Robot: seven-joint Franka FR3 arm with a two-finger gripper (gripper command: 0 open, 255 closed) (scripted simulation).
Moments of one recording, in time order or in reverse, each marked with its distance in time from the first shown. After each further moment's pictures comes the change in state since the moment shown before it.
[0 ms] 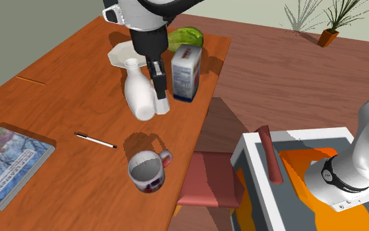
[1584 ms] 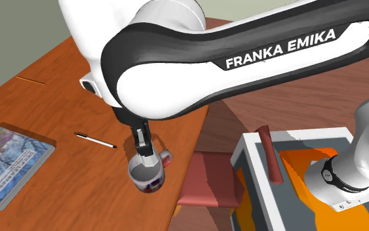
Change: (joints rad) arm 0.144 0.025 0.083 -0.121 0.003 0.167 0.204
